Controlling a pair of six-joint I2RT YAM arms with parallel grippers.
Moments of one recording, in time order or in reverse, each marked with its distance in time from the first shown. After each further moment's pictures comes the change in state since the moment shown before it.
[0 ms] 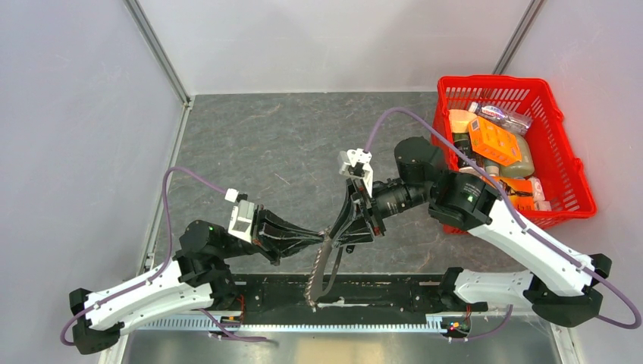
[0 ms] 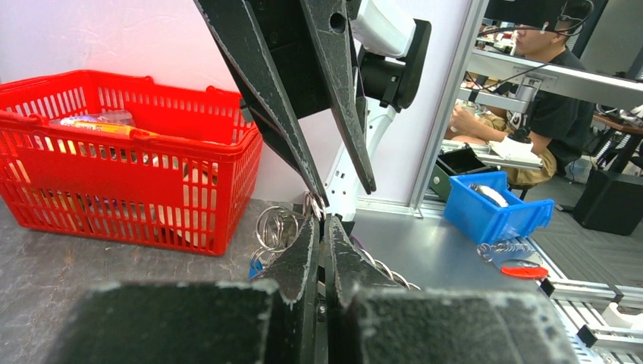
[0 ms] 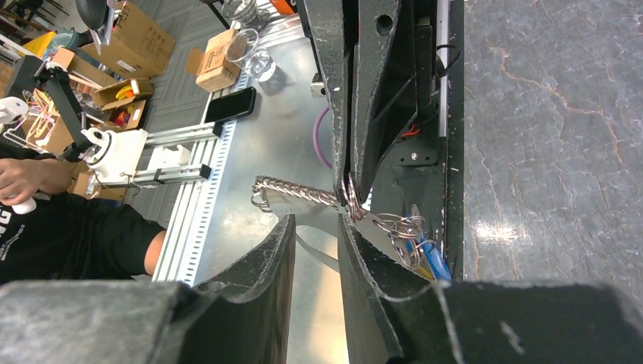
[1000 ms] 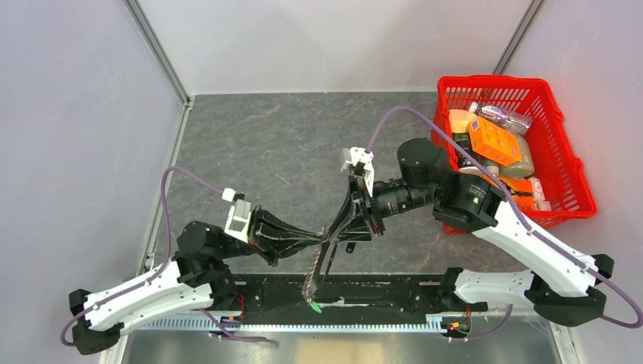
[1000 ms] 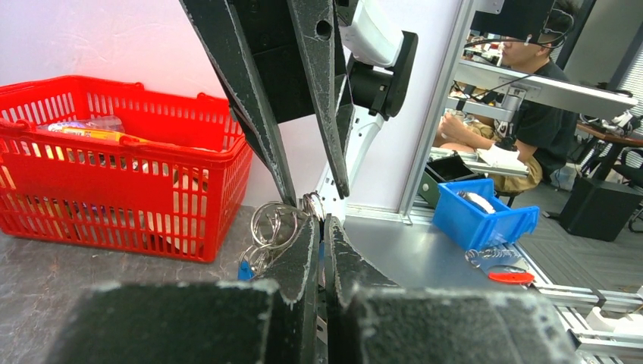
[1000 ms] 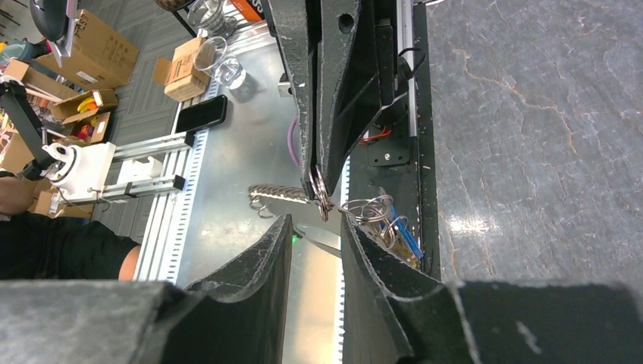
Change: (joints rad) left arm 0.000 -0.011 0.000 0.019 0.010 -0.034; right arm 0.032 -0.009 0.027 -0.031 0.121 -0.014
